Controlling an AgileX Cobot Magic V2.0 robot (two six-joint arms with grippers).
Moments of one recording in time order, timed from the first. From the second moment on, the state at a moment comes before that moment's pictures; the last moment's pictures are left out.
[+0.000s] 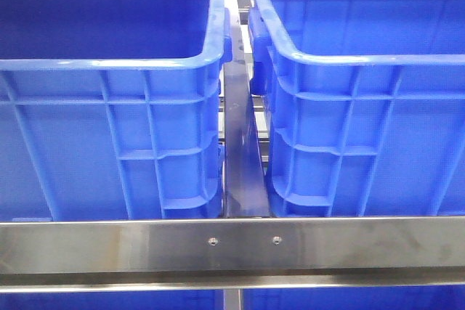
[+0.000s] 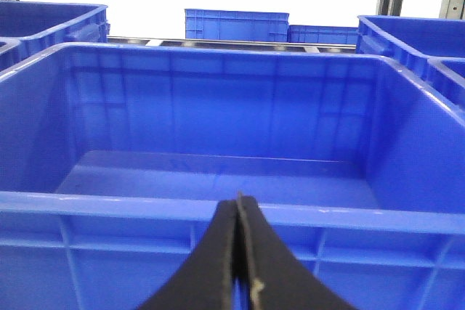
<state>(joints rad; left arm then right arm) -0.16 0.99 -0.97 -0.51 0.83 1.14 0.02 -0.01 0.03 0.01 -0.05 0.00</state>
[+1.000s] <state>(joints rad) -0.17 0.76 -0.91 -0.65 0.98 1.12 0.08 0.11 -0.50 0.13 0.67 0.20</state>
